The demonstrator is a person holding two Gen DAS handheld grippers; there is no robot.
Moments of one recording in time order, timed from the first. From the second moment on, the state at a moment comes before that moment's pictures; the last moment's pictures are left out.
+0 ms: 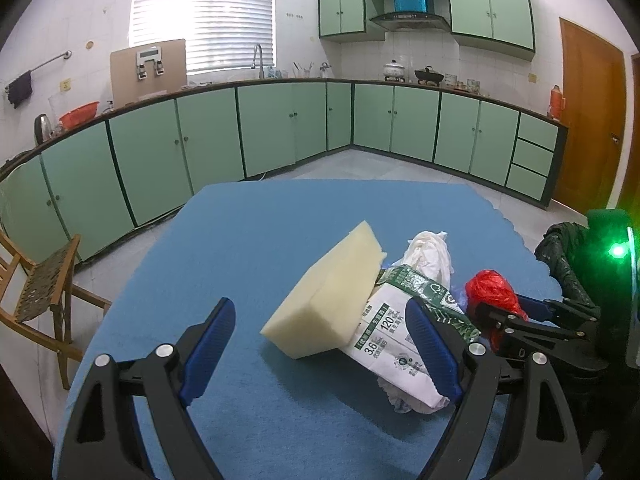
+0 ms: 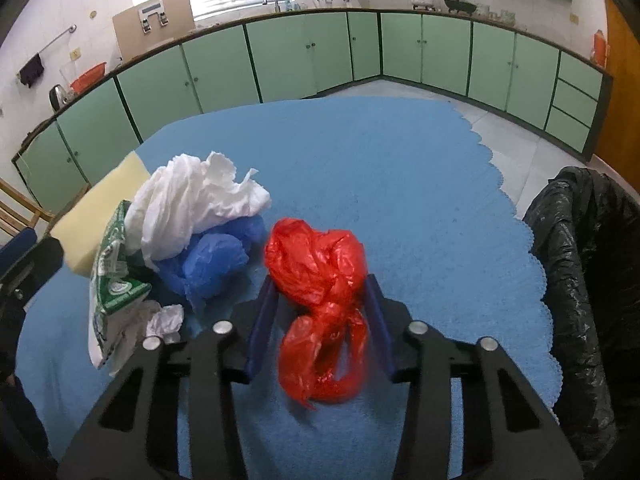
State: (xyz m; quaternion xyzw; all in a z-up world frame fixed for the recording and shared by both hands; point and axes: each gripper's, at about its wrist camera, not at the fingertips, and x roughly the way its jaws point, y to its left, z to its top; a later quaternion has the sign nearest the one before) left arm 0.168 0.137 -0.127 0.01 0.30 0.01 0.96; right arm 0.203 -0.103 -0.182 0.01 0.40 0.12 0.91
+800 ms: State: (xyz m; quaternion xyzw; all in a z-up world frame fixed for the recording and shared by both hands) left arm 0.203 0.173 -0.137 -0.02 0.31 0.05 0.95; right arm 0.210 -0.102 -0.147 0.01 0.37 0.12 0.92
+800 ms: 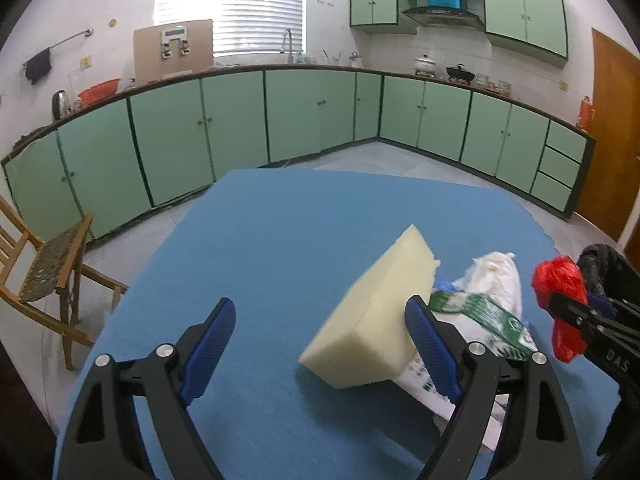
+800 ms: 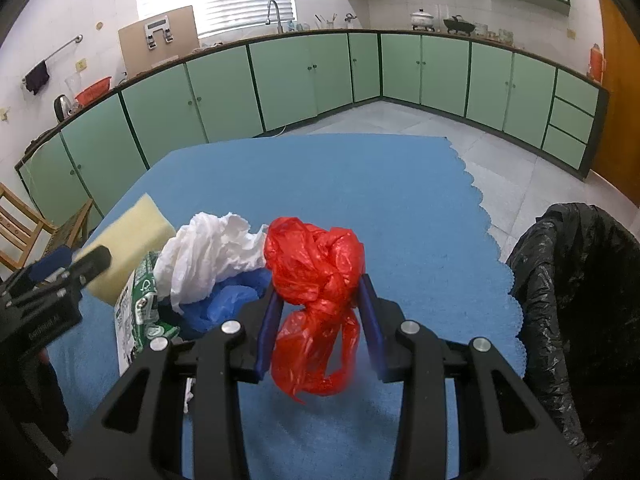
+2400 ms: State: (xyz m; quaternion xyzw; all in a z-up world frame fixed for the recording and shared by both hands) left arm 0.187 0.151 -0.091 -0.02 0.28 0.03 0.96; right arm 0.189 -0.119 -0.086 0.01 0.33 0.12 0.94
